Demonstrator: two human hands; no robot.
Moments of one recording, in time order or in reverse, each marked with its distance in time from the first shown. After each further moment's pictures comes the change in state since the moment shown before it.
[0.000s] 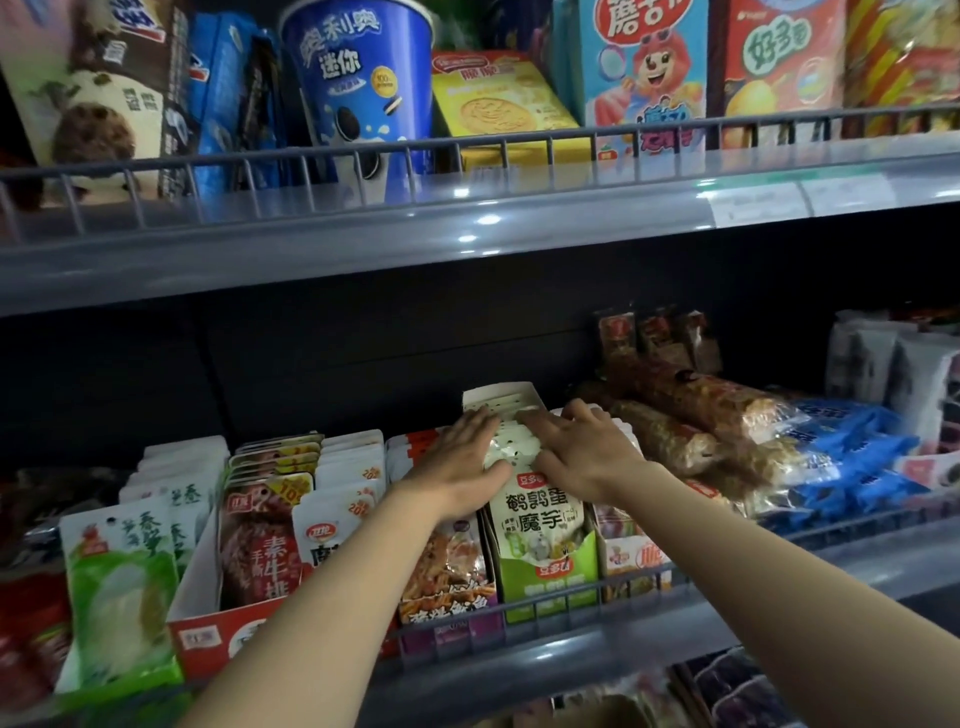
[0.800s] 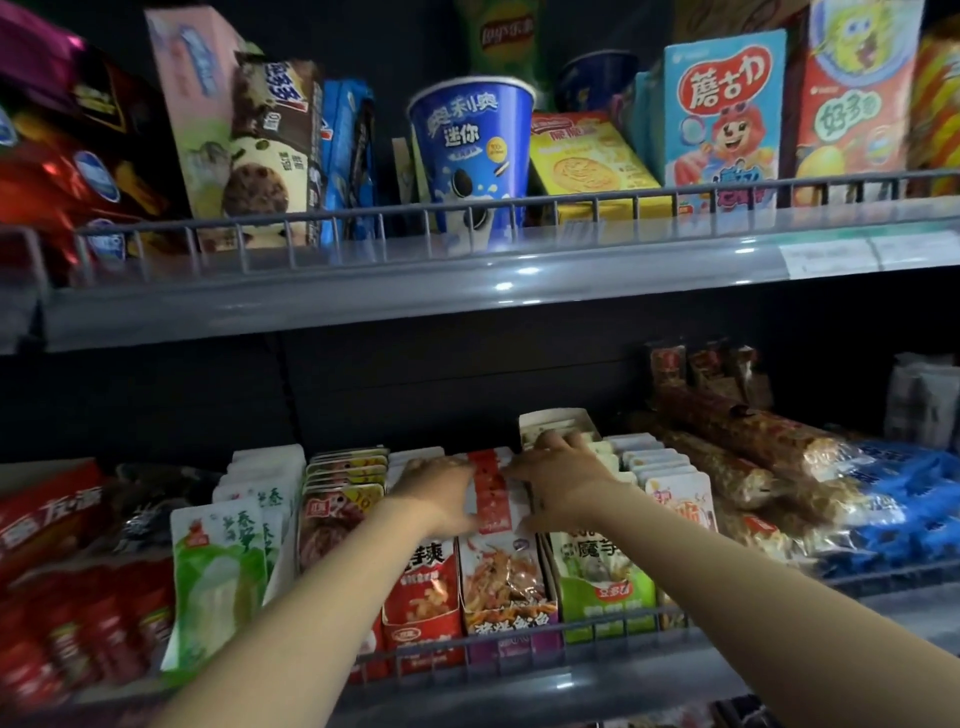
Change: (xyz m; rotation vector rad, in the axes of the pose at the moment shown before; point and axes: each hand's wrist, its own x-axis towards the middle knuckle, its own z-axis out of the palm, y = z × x) left_hand -0.054 -0.042 -0.041 0.223 -0.001 -0.142; right_hand 0.024 -0.084 -0.020 -0.200 -0.119 -0.150
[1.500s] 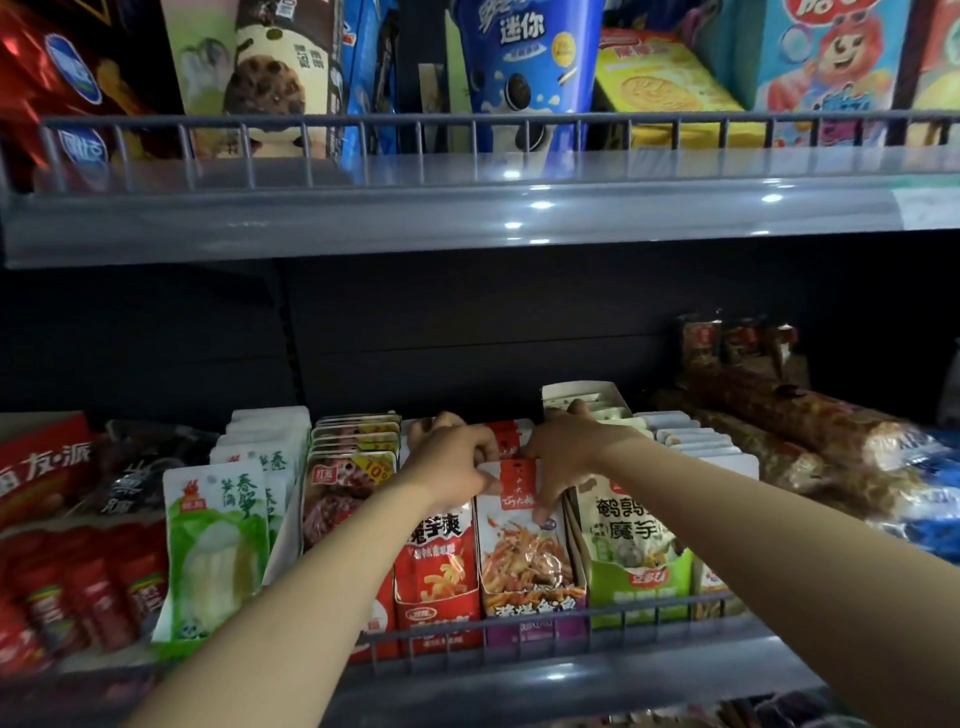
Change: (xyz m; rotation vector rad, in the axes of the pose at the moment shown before) left_hand 0.012 -0.019 0.021 -0.413 0.163 -0.079; right_hand 0.040 -0.006 -0.006 0.027 -0.296 0.013
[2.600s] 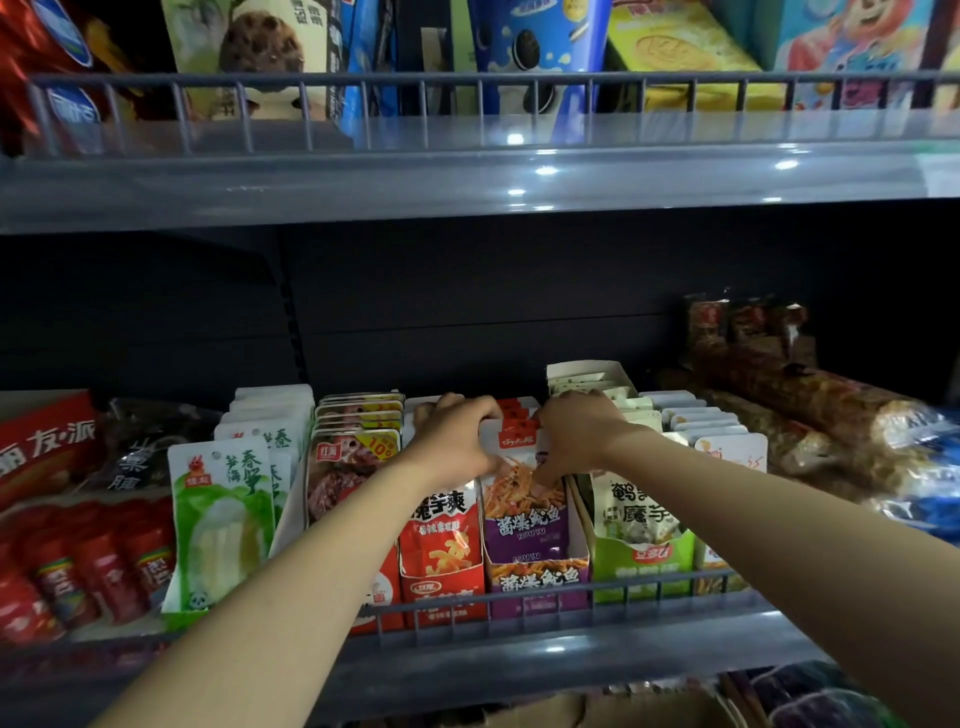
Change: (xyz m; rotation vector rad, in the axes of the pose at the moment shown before) left_hand -0.001 -0.001 0.001 0.012 0.002 0.020; right_hand -0.006 -0.002 0.012 0.051 0.251 0.091
